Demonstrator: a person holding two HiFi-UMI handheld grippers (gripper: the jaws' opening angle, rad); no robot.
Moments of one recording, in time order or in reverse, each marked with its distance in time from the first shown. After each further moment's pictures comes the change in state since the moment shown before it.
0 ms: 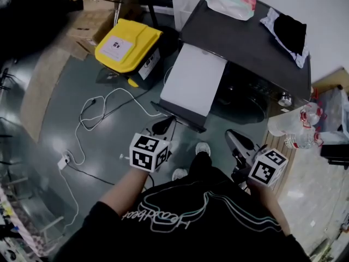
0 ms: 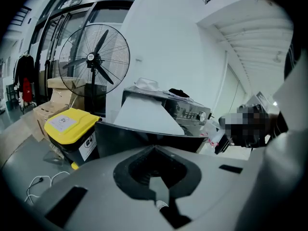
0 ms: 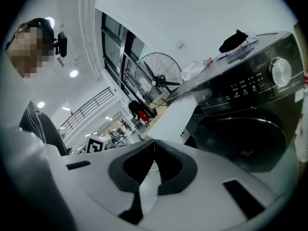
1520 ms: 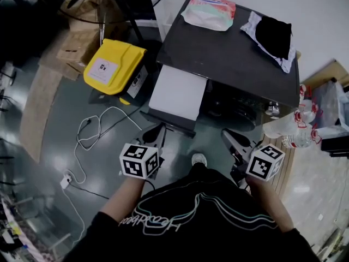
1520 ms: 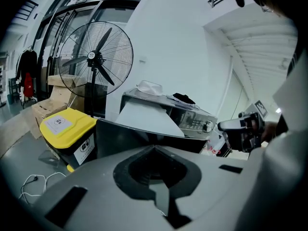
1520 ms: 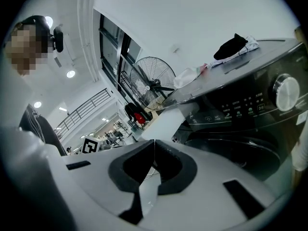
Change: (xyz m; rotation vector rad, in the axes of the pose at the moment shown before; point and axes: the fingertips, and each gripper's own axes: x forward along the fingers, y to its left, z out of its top) left arm 0.044 0.005 0.049 -0.054 -0.029 0.004; right arm 0.000 -0.056 0.059 -0.007 -0.022 -0.032
